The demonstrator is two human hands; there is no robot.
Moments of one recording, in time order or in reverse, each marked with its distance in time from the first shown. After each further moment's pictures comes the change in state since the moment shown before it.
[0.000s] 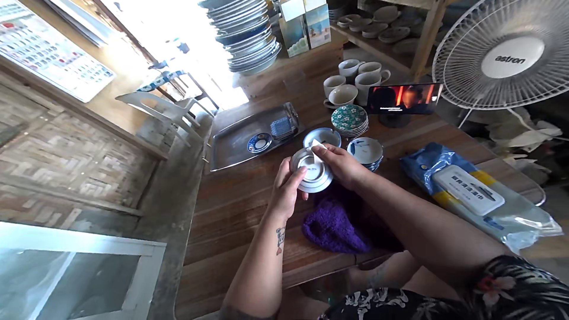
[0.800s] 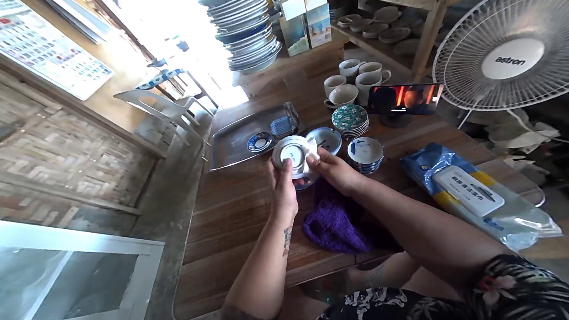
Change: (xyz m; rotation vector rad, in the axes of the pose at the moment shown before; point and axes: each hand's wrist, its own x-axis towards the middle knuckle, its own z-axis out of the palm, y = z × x) left_hand 0.005 -0.006 0.019 -0.085 0.393 0.124; right_hand 0.002 0.005 0.014 -0.026 -0.092 -0.046
